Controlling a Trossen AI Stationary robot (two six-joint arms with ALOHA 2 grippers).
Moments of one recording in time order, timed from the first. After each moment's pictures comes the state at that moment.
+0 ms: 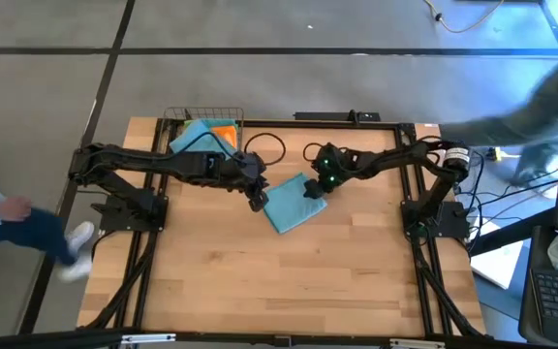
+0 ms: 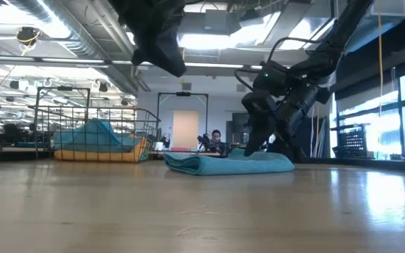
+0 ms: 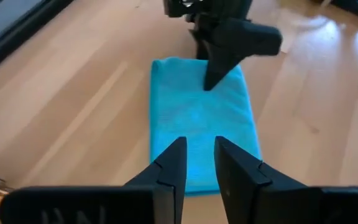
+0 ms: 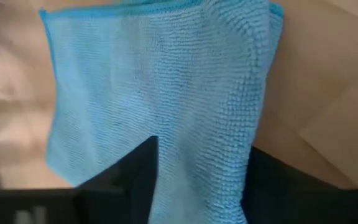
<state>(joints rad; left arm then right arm) 0.05 1.43 1.13 -0.51 -0.23 -0.44 -0.37 1.79 0.73 0.03 -0.42 0.68</state>
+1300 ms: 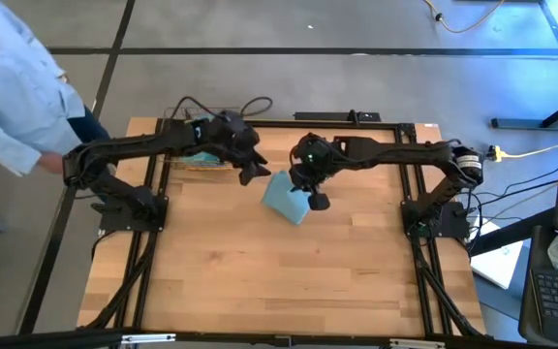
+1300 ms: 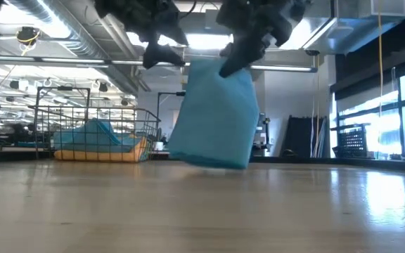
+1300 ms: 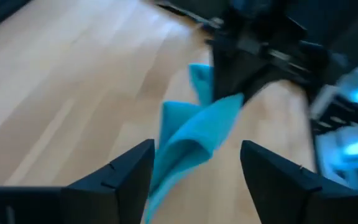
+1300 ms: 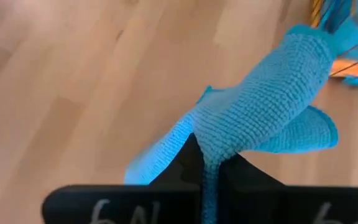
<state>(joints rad) 0.37 1.36 1.13 -0.42 0.35 -0.28 -0.18 1.66 1.35 -0.60 -0.26 -0.42</state>
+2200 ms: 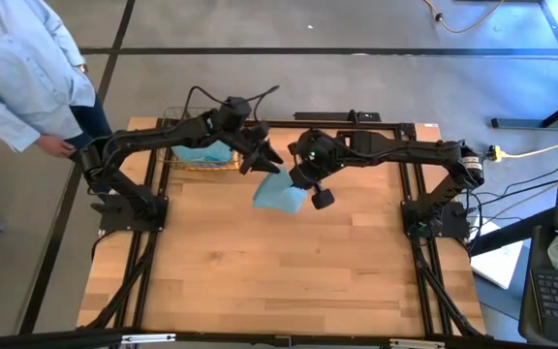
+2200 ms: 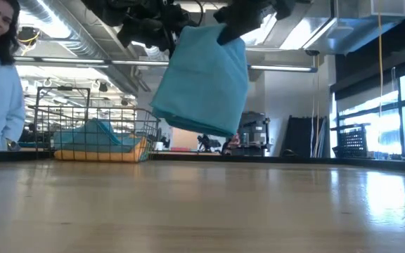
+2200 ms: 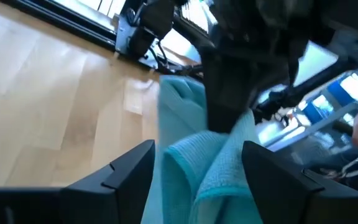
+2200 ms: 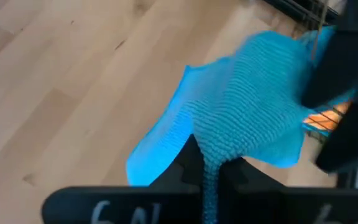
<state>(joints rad) 0.50 1.52 1.13 -0.09 0.84 -0.24 -0.11 1.65 1.57 -0.78 -0.17 -0.61</state>
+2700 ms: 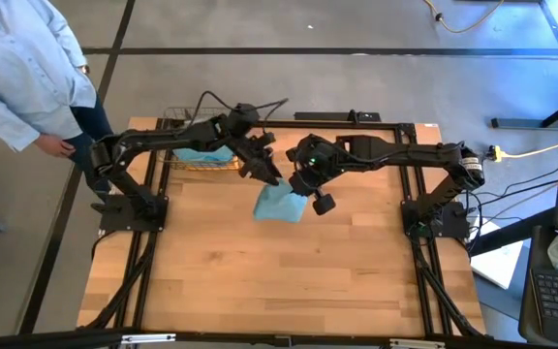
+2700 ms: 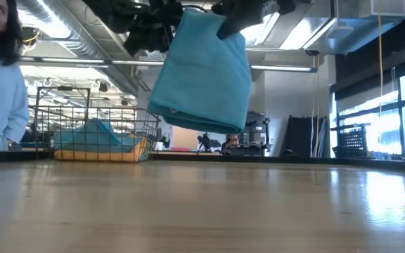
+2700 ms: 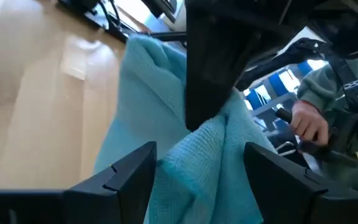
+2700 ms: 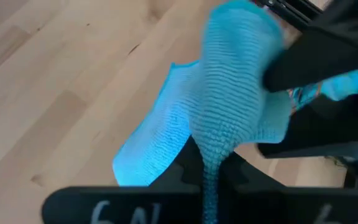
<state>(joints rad) 0.47 1.59 1.13 -0.07 1.04 -0.39 -0.07 1.65 1.57 -0.78 -0.17 -0.63</state>
